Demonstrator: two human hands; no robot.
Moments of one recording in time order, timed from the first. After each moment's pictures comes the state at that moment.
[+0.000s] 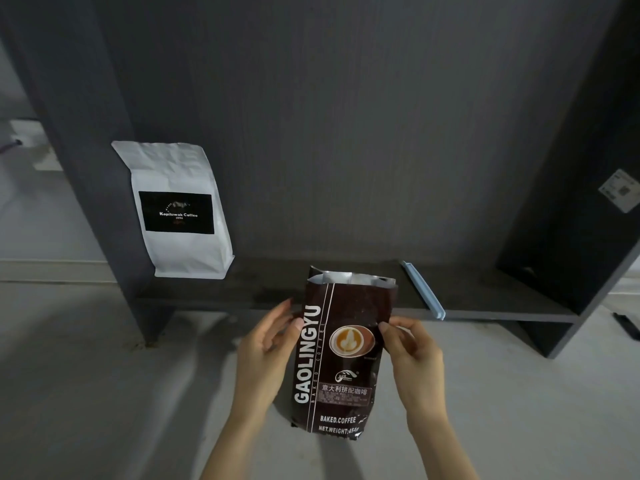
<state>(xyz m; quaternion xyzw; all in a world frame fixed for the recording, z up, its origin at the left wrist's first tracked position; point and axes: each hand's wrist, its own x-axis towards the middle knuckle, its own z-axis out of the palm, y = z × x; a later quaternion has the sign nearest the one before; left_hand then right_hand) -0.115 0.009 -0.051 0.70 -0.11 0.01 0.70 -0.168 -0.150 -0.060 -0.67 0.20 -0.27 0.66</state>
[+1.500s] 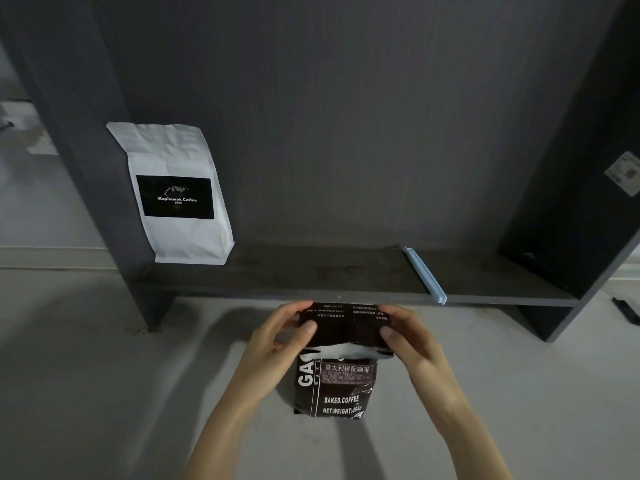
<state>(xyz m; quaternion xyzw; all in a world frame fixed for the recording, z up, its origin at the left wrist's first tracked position) -0.111 0.024 -0.064 0.75 -0.22 -0.08 0.62 -0.188 -0.159 -0.057 -0.69 0.08 -0.14 0.71</state>
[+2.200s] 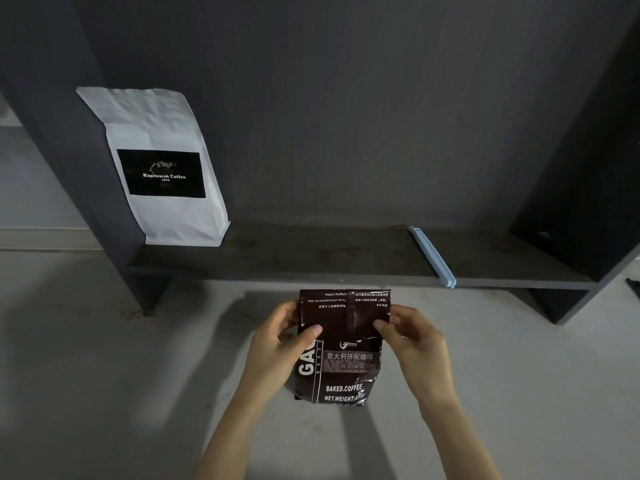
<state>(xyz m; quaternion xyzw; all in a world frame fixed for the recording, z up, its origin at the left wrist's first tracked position) -0.098 0.011 -0.102 0.74 -0.15 -0.08 0.65 -0.165 -0.162 -0.098 -0.70 0.19 -0.21 0.66</state>
